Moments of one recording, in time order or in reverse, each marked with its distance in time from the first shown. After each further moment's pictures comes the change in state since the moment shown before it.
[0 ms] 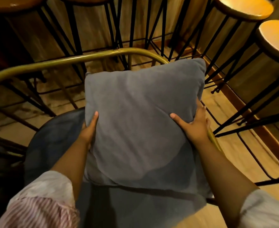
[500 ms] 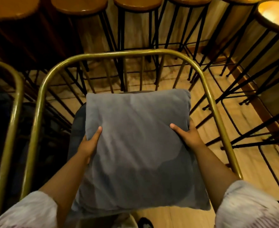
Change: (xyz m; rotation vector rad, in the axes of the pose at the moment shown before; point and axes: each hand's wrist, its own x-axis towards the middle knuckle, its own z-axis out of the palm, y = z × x) left_hand -0.155 -0.073 -0.108 0.043 0.272 -0.140; right_hand -0.087 -0.011 0.016 0.396 -0.454 0.071
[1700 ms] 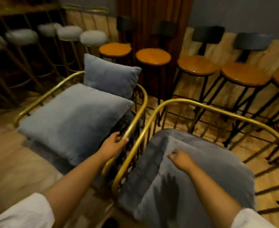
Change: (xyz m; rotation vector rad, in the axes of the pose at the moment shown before) left_hand -0.158 -0.025 -0.255 0.013 0.262 0.274; right_hand -0.139 -0.135 0.244 -0.986 -0.634 -0.295
